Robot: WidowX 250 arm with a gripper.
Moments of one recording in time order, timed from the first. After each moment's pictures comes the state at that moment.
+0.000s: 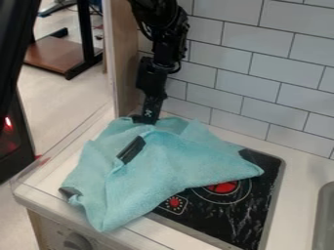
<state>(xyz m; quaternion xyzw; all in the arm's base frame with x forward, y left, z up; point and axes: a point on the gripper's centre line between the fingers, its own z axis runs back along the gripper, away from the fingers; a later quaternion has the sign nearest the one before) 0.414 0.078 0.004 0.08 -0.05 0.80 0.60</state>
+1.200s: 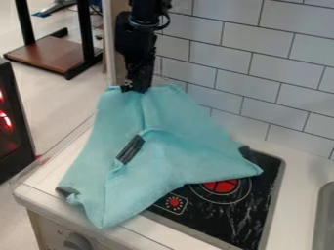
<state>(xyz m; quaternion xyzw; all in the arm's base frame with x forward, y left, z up) 0.359 0.060 0.091 0.00 -0.11 0.75 0.65</state>
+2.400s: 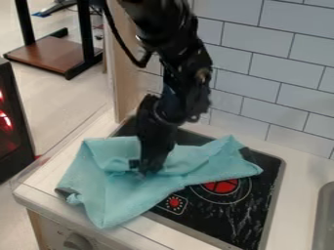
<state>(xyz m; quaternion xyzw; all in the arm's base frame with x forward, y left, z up) 0.281 -0.006 0.019 0.05 -0.15 0.72 0.68</state>
